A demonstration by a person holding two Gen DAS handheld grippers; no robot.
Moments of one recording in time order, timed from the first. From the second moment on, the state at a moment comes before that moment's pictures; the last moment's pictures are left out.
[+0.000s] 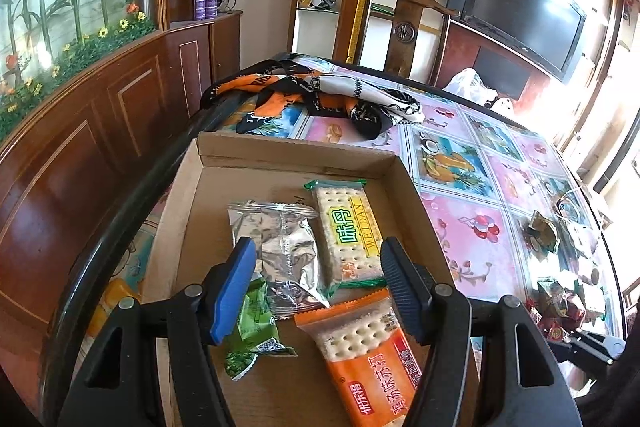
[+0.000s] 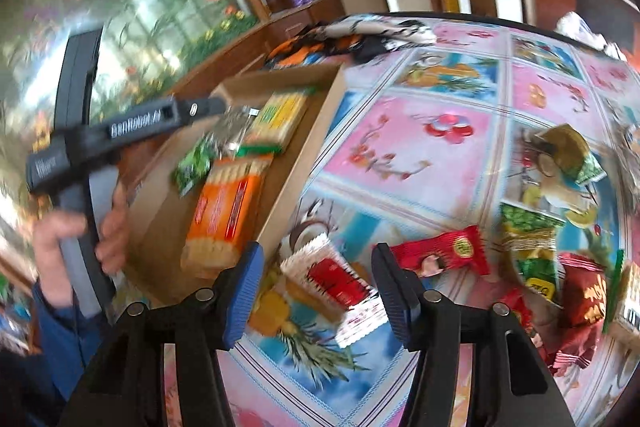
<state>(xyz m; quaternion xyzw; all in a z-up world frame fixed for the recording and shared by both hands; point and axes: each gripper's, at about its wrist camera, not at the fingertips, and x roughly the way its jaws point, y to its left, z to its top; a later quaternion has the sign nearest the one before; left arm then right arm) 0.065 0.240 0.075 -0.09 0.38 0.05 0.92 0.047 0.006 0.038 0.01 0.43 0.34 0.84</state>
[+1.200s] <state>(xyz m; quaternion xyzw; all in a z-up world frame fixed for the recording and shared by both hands) 0.058 0.045 0.045 0.06 0.44 -0.15 0.89 0.063 -0.147 0.051 0.21 0.39 0.18 0.88</state>
